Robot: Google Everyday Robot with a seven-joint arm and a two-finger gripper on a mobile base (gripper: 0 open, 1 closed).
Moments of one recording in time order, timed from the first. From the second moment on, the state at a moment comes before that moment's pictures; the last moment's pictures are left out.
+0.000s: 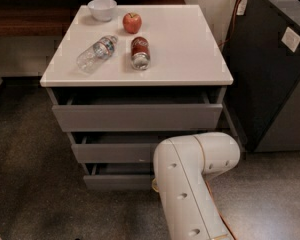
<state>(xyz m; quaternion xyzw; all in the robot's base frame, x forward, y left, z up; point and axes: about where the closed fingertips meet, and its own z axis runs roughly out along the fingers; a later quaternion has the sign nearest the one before) 0.648 -0.057 0.181 -0.69 0.66 0.00 0.31</state>
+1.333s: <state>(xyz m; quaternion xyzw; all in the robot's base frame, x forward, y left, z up) 0.681 -0.061 0.185 -0.69 0.65 0.00 0.32</state>
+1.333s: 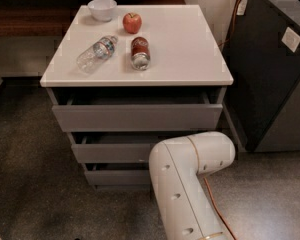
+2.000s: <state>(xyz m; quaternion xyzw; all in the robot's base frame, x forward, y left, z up) 0.631 -0.039 0.191 -0.70 0.64 0.03 0.31</state>
